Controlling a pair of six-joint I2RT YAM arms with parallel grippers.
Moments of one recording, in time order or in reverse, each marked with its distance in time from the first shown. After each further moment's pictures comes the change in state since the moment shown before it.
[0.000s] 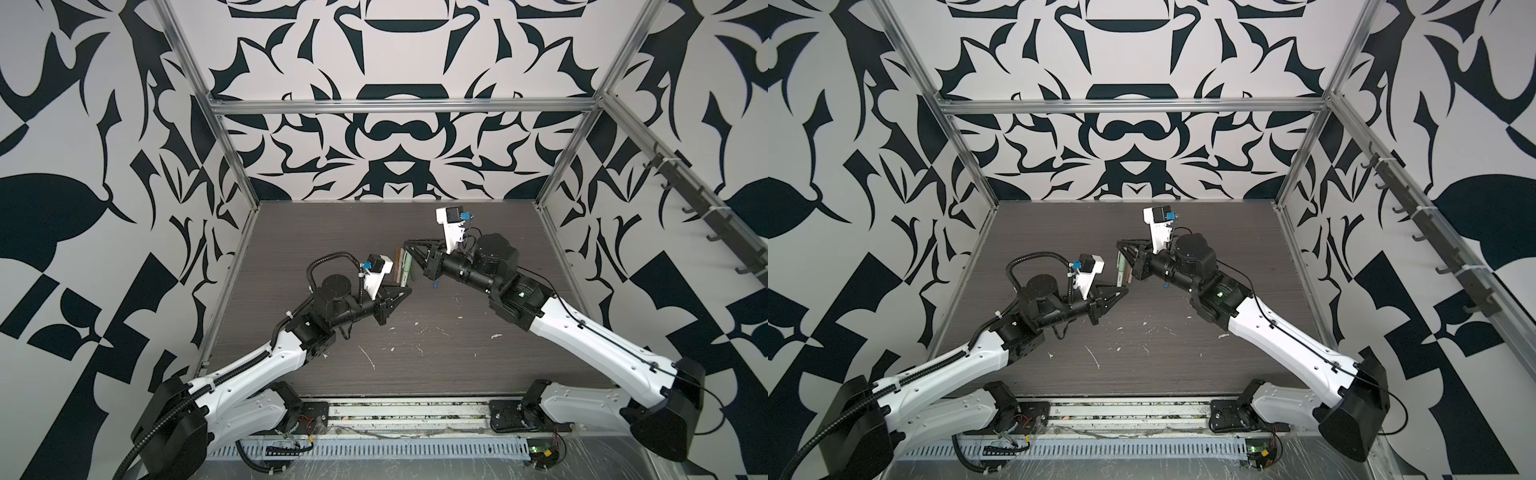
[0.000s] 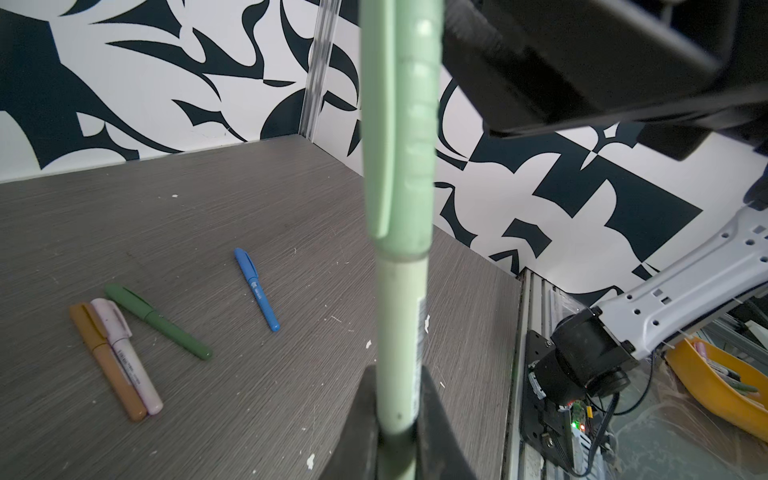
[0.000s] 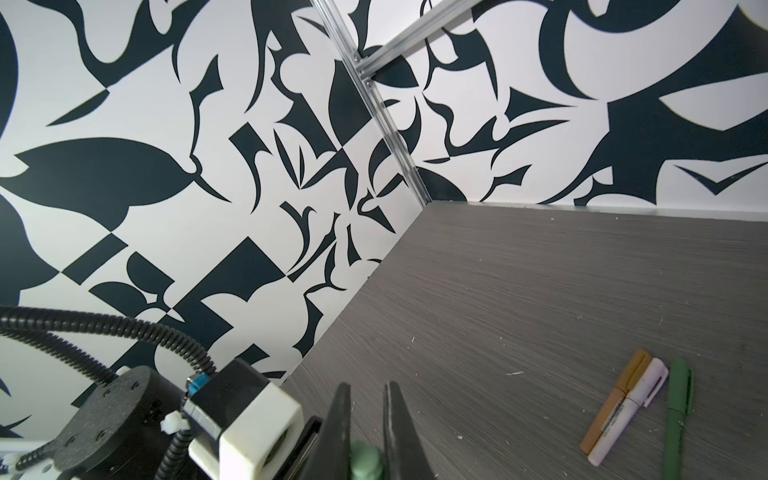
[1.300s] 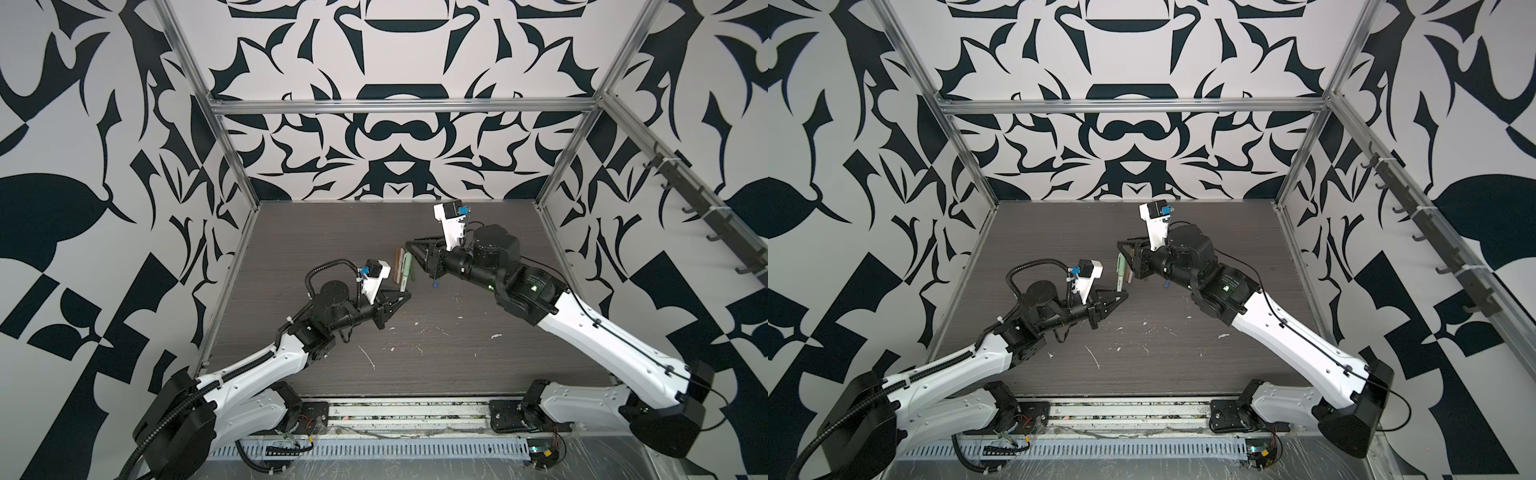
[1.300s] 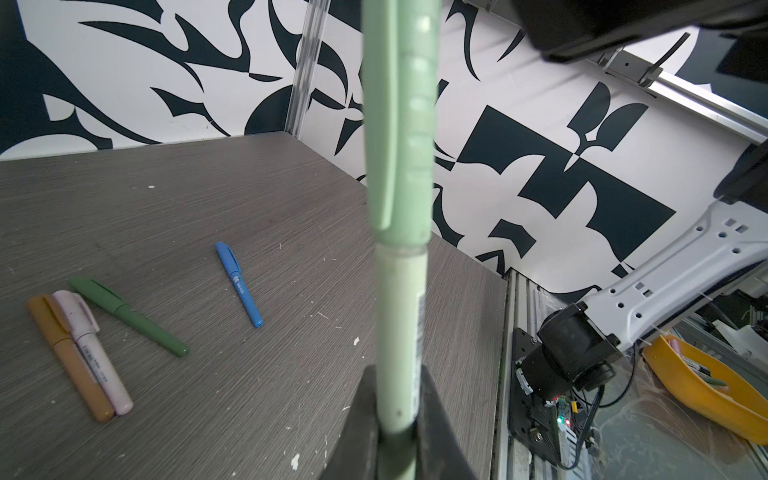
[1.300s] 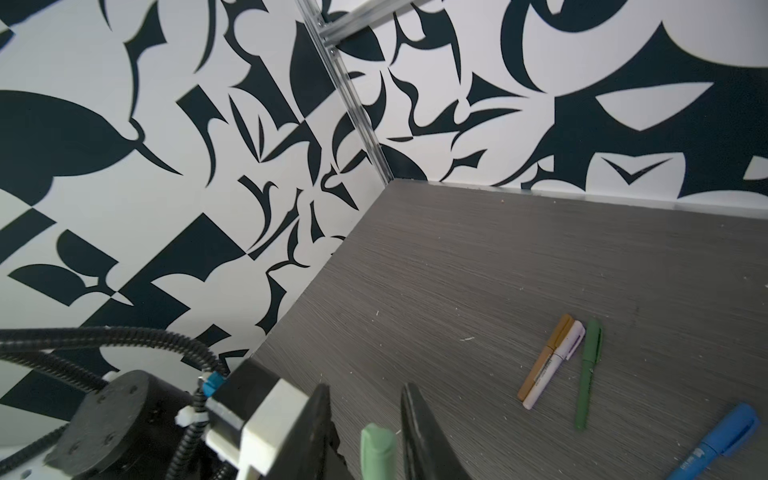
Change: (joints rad) left arm 0.005 0.012 -0.103 0.143 0.051 -0.050; right arm 0.024 0.029 0.210 -0.335 0.107 -0.081
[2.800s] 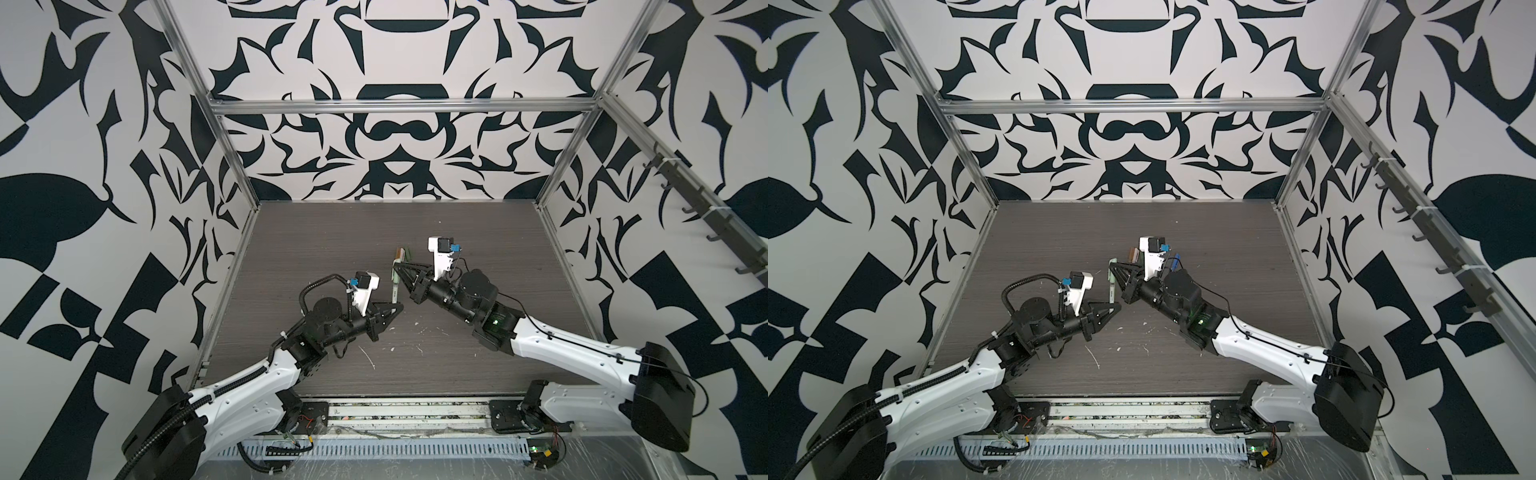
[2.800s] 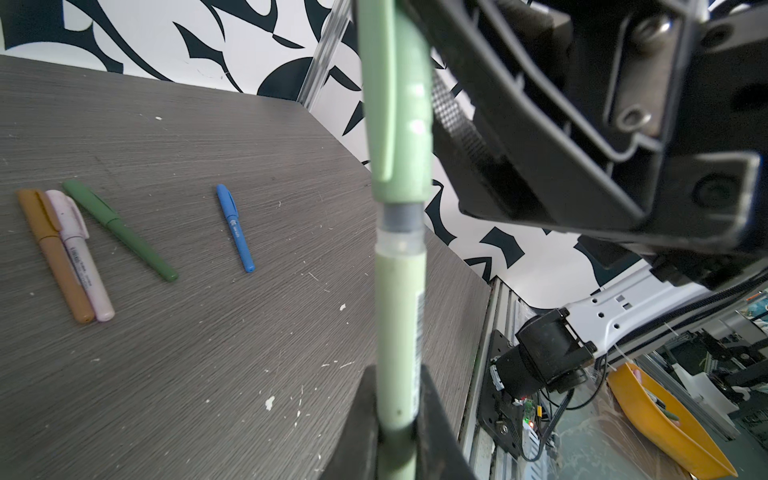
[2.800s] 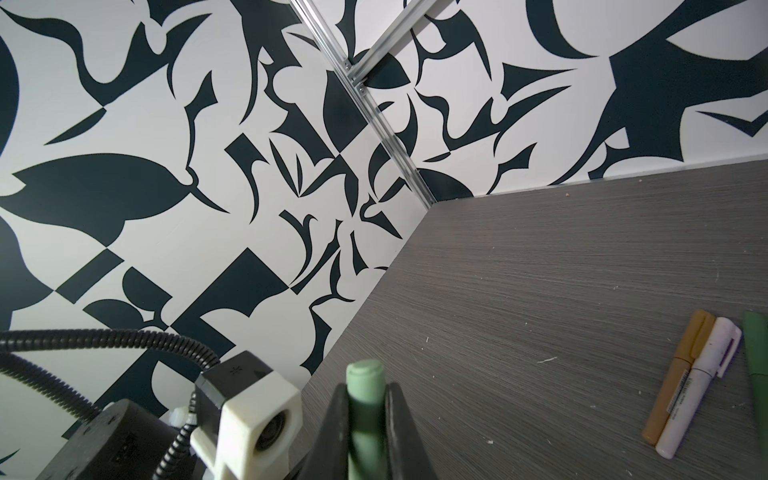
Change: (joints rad) left arm -0.022 -0.102 -0.151 0.050 -0.080 -0.178; right arm 0.111 -0.006 -0.502 0.748 0.064 0.179
